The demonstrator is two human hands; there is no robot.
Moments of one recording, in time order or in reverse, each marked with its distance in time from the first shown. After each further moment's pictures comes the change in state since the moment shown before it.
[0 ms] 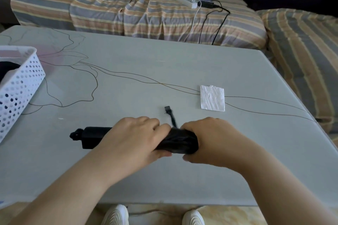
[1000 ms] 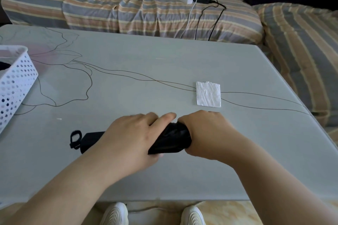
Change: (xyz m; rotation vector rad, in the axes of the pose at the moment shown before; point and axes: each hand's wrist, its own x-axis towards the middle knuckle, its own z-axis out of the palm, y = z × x) left_hand 0.000 0.011 0.001 -0.136 -0.120 -0.106; right_hand 0.006 0.002 0.008 -0.098 0.097 0.003
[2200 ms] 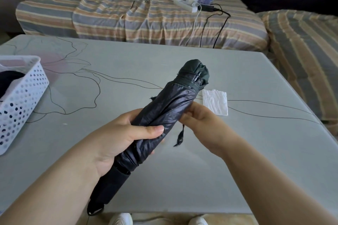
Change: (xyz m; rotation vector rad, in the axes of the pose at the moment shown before) left_hand 0.003 -0.016 -0.039 -1.563 -0.136 -0.663; right_hand 0.035 0.000 0.012 1.347 0.100 0.191
